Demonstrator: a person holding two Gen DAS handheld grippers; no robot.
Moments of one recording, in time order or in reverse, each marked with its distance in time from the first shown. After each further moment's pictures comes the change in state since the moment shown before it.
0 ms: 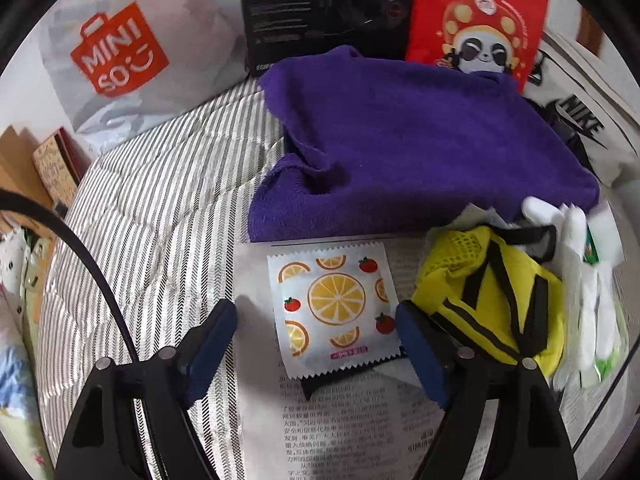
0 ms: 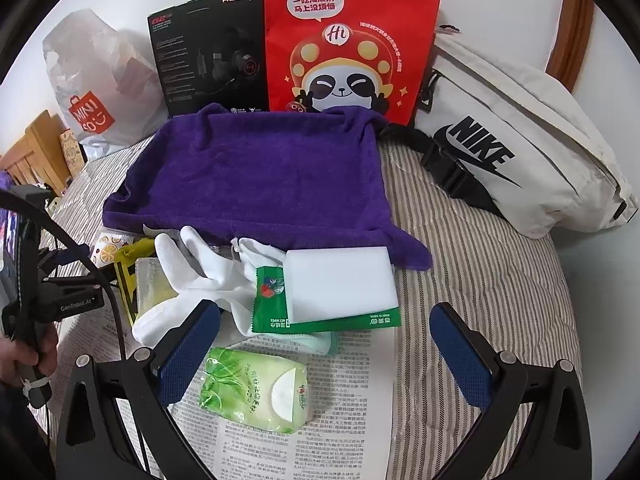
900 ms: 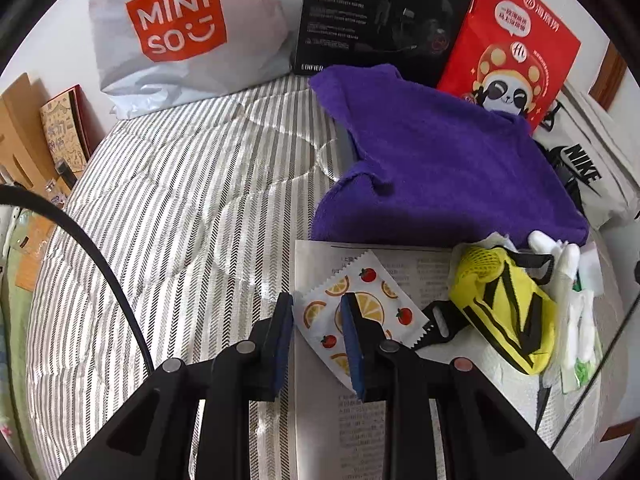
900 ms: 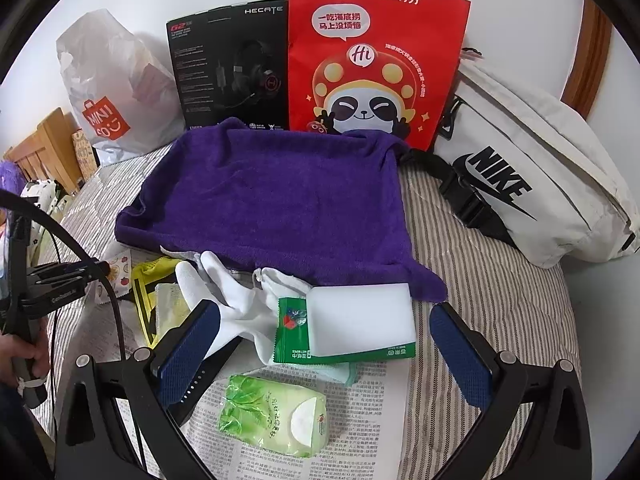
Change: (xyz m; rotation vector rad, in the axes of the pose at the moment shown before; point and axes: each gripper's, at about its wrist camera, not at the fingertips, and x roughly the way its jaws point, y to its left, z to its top) left arm -0.007 0.049 -0.006 -0.151 0.002 -0.081; right arm -0.002 0.015 0.018 -0.047 -0.036 0.027
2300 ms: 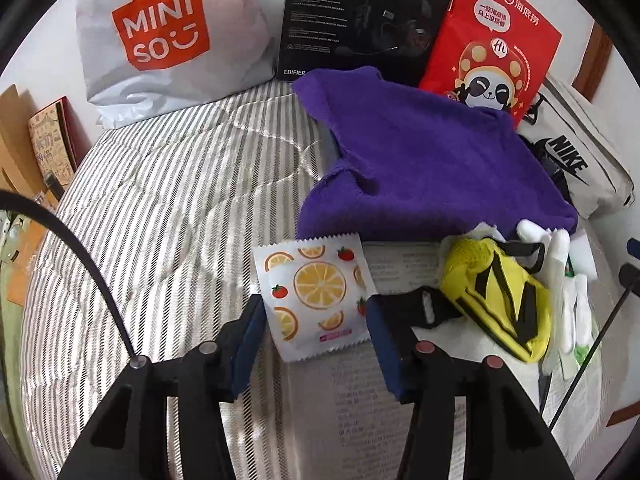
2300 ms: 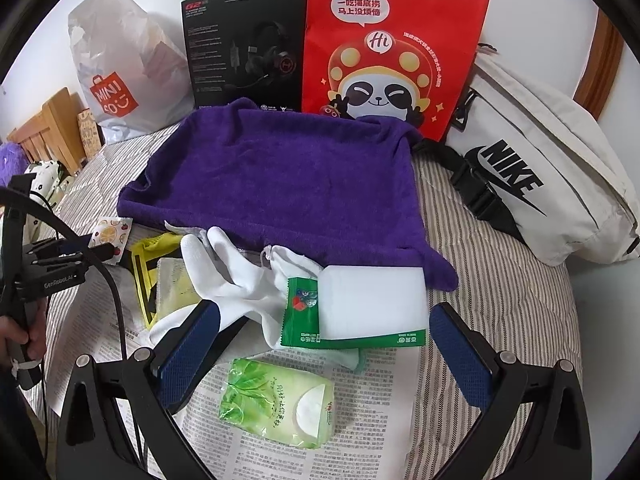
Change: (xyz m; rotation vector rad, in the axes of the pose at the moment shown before) left arm -0.004 0.002 -0.009 0.049 -0.038 -0.052; right arm 0.006 0.010 -0.010 -0.046 0.030 0.005
